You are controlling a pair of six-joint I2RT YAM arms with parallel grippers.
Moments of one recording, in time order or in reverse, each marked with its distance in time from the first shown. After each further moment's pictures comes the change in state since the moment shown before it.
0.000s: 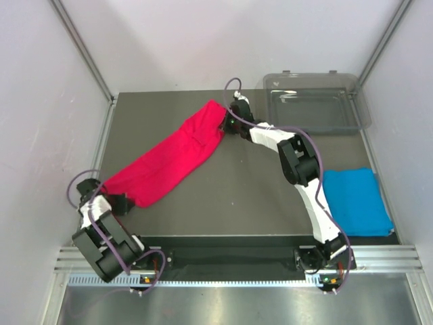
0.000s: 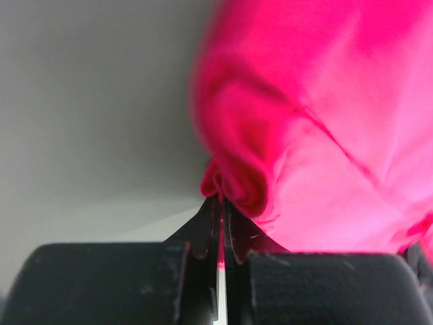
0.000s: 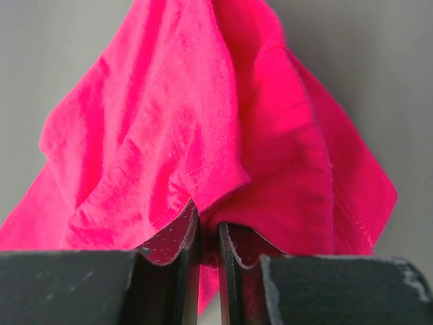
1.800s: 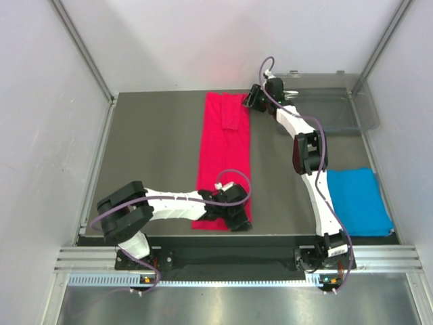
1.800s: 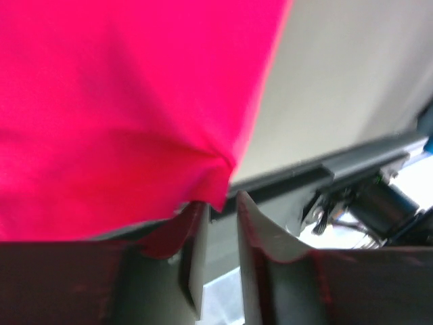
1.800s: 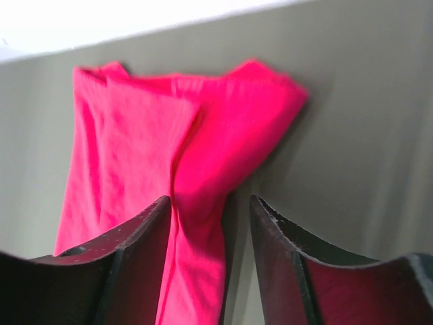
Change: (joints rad) left arm -1.857 0.452 0.362 0.264 -0.176 -0.568; right arm -0.286 0.314 0.577 -0.162 -0.262 -0.127
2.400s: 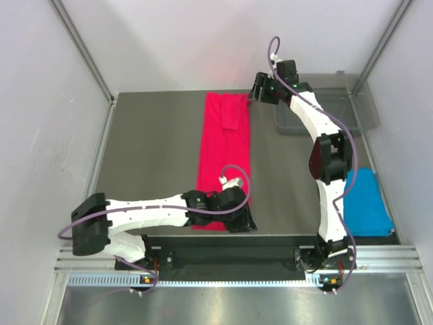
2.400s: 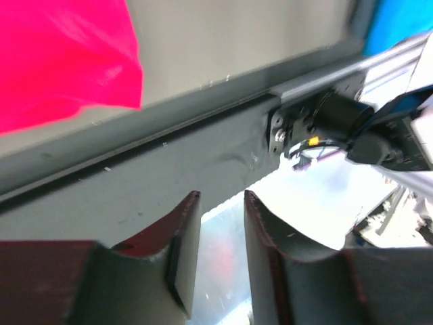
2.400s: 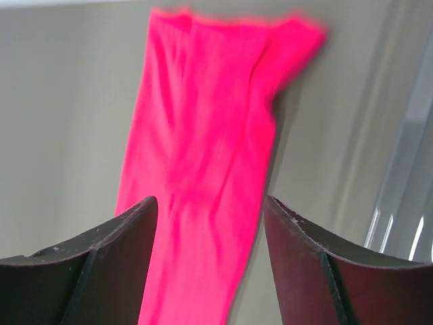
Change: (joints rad) left arm -0.142 -0.225 0.079 -0.156 -0.048 0.106; right arm 0.022 -0.424 -0.214 -0.332 0.032 -0.158
